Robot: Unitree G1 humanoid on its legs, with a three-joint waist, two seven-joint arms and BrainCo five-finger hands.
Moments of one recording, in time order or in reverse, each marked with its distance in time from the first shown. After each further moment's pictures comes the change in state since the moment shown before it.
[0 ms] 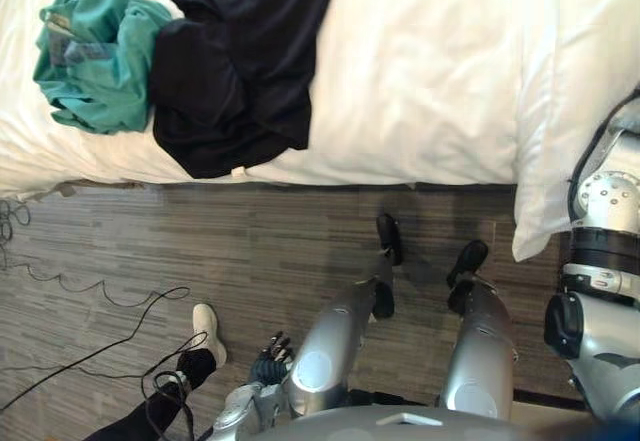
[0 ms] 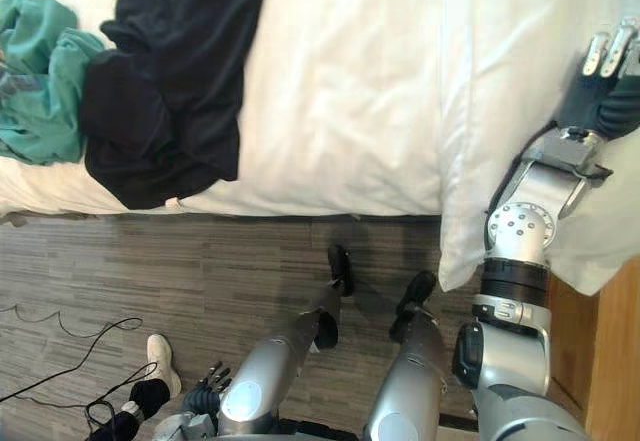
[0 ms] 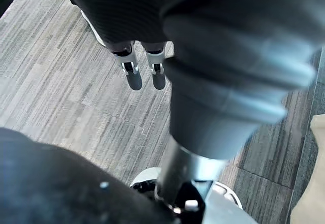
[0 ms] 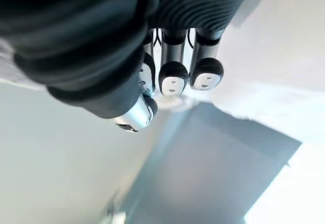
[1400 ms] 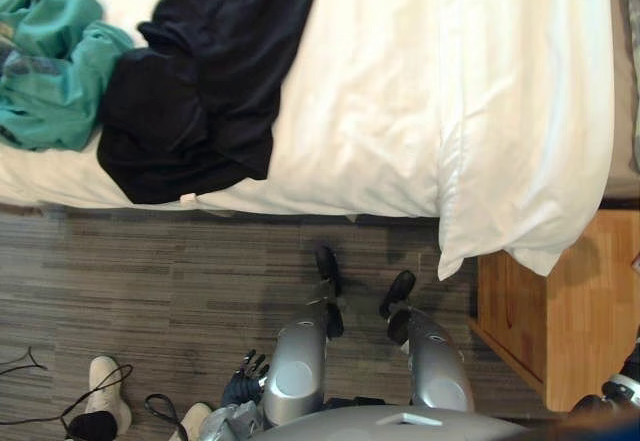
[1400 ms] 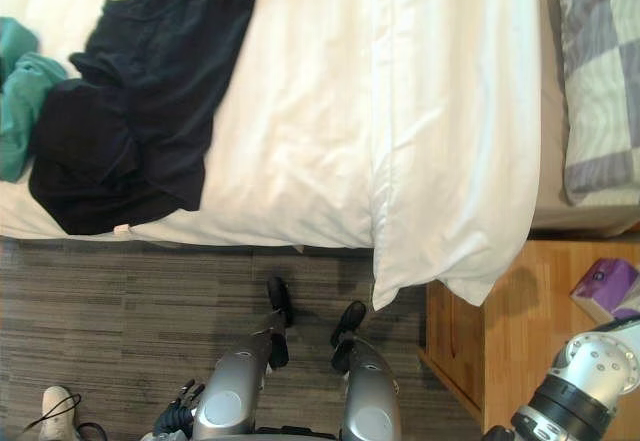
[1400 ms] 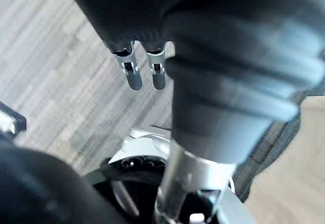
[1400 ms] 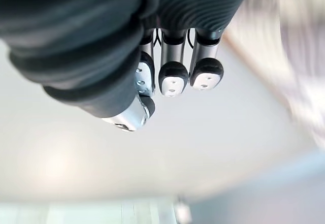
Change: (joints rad) left arm 0.060 -0.004 0.180 0.031 -0.037 0.002 -0.034; right arm 0.412 0.030 -0.370 -0.215 -0.013 -0.276 -0.186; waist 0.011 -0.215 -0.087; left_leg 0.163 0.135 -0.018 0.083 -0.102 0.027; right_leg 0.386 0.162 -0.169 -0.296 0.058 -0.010
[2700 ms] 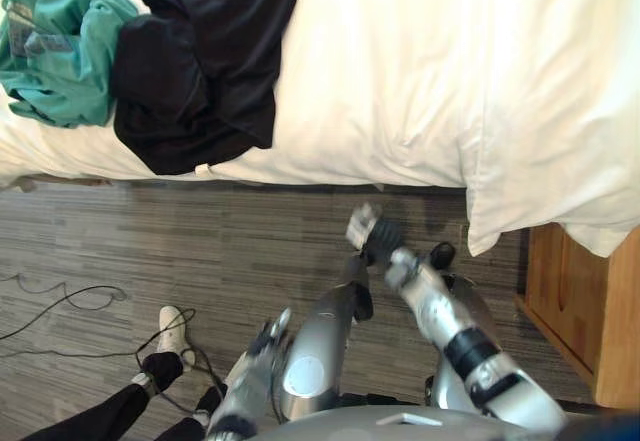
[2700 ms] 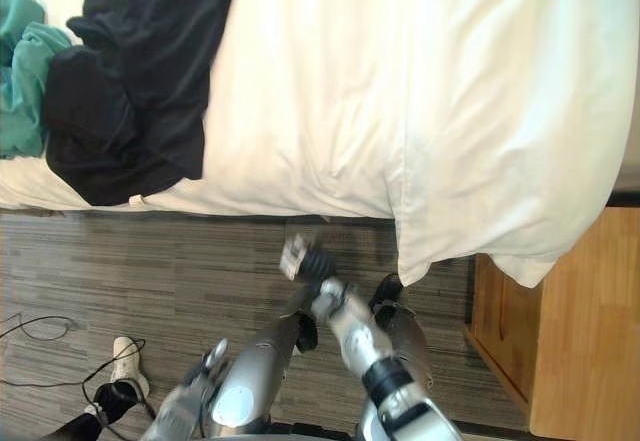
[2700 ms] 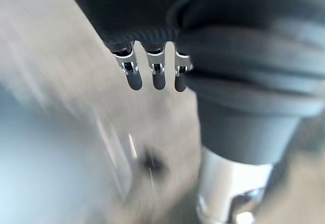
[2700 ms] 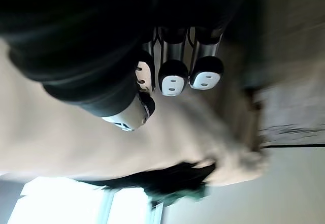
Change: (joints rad) left arm -0.410 -0.082 -0.052 0.086 -0.310 0.095 0.176; right arm 0.040 0.369 1.210 0.722 -0.426 0.578 0.190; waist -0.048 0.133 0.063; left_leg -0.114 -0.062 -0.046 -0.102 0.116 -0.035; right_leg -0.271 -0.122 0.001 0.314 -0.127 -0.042
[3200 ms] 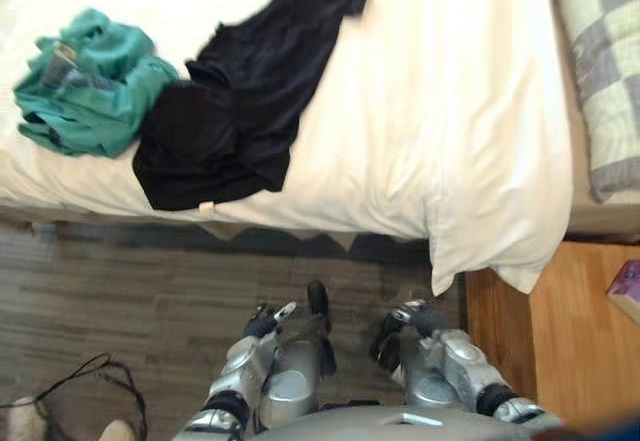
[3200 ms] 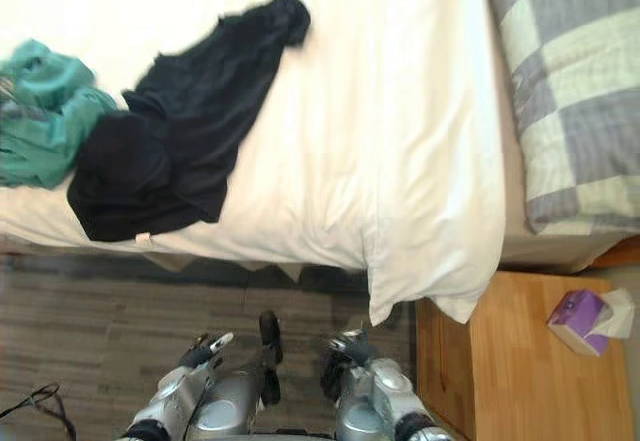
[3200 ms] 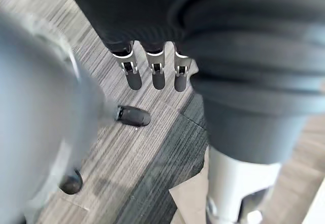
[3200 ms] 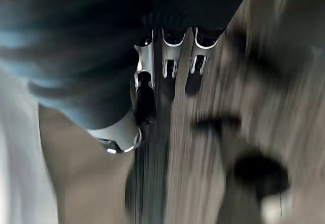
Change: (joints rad) left arm 0.083 0.113 -0.156 0.119 0.251 -0.058 0.122; right arm 0.151 -0.117 -0.363 0.419 -0.584 -0.175 -0.312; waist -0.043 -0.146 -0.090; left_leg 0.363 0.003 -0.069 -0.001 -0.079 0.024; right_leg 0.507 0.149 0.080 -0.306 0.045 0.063
